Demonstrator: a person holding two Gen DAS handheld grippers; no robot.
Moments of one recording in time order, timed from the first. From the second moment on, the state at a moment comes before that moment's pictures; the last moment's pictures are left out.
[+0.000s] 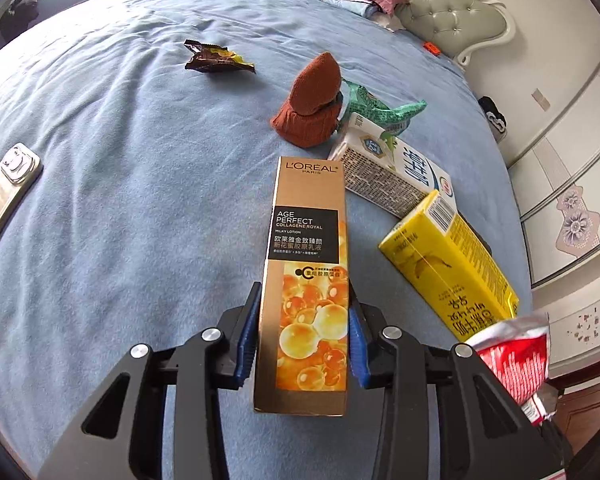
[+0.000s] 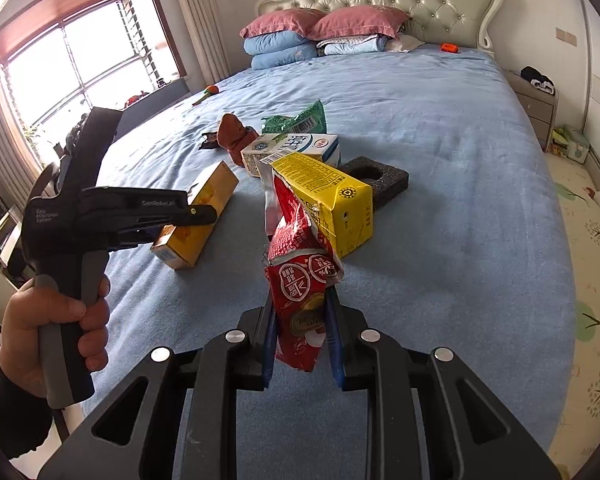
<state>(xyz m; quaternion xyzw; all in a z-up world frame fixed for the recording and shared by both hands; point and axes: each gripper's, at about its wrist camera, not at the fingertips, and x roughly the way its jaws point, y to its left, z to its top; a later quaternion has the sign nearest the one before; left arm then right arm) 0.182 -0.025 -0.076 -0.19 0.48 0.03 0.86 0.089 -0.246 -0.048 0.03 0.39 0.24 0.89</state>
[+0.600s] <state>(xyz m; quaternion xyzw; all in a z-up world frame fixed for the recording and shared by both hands) 0.105 -0.144 -0.066 -0.09 0.49 -0.13 0.86 0.015 -0.351 -0.054 0.14 0.36 0.14 0.91</state>
